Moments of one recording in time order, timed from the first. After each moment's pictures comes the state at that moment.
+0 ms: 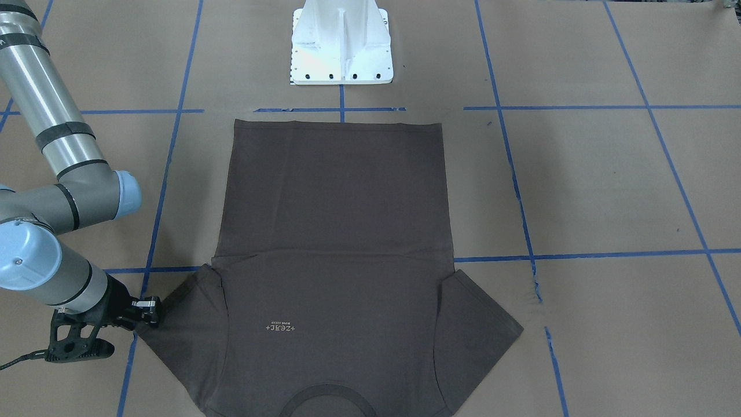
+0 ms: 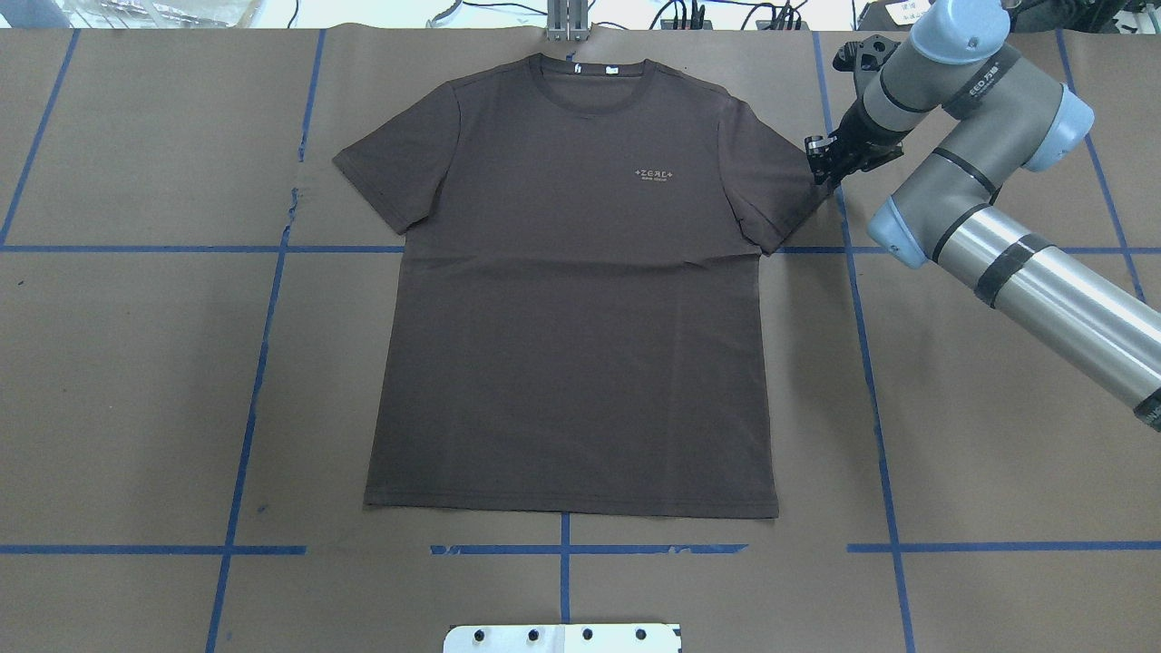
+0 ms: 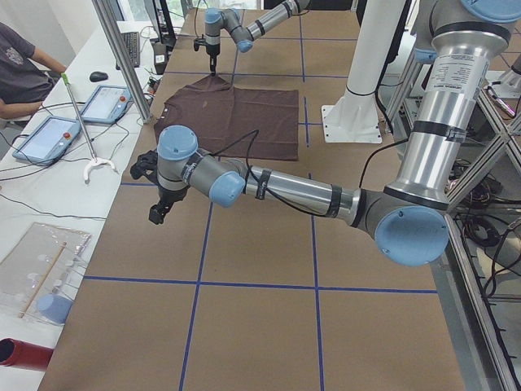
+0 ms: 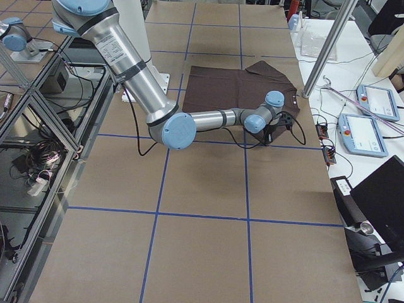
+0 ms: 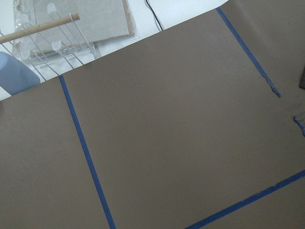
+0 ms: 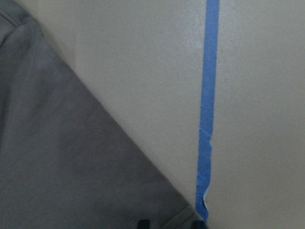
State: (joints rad) left arm -1.48 -1.80 -1.56 -1.92 -2.32 -0.02; right arm 0.98 -0.91 1.00 -1.02 2.14 0.78
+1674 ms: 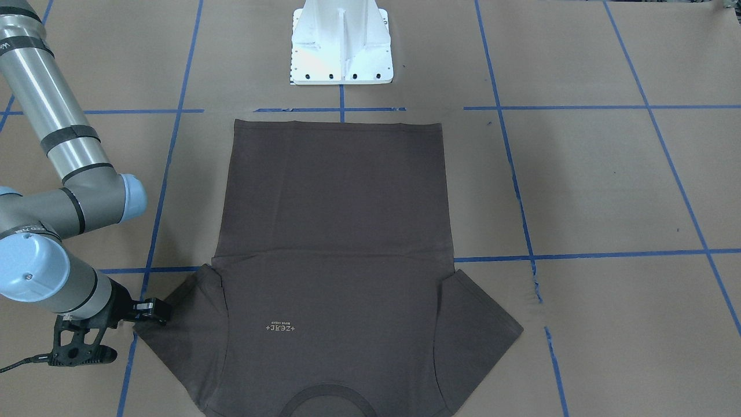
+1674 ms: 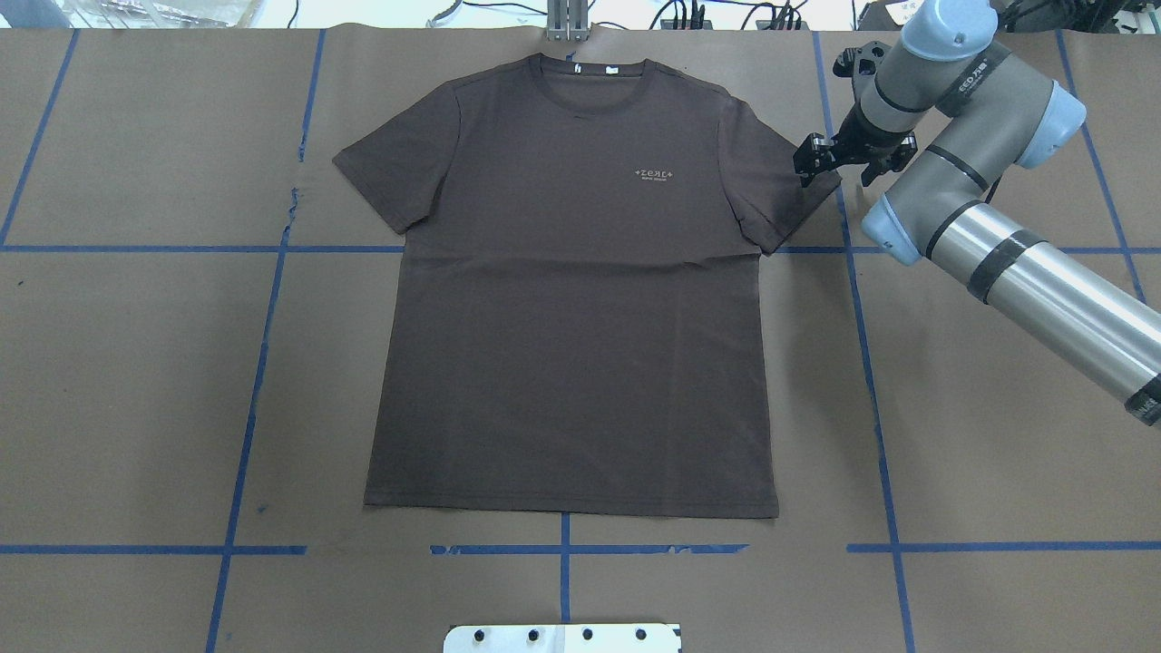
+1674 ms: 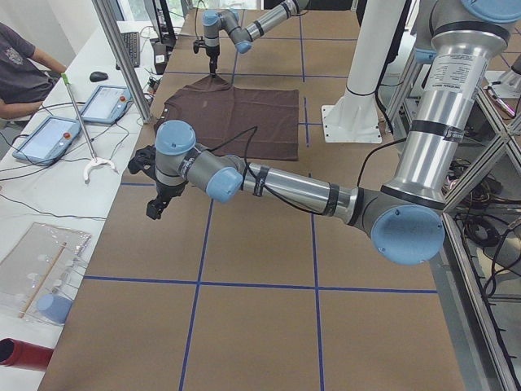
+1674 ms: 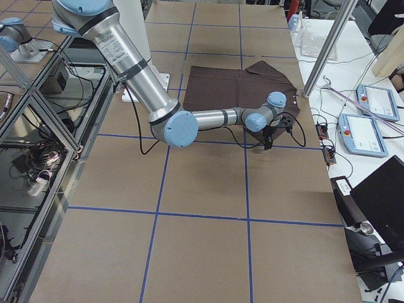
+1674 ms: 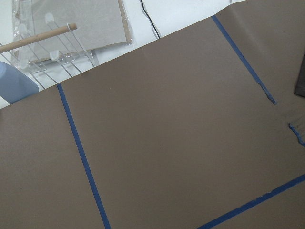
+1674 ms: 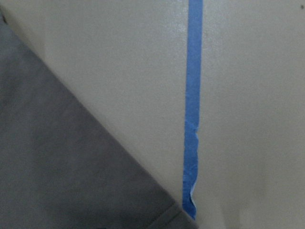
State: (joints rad) left arm -1.48 -1.81 -1.56 -1.92 -2.32 -0.03; right arm 0.98 -0.89 0.97 -1.09 2.15 0.77
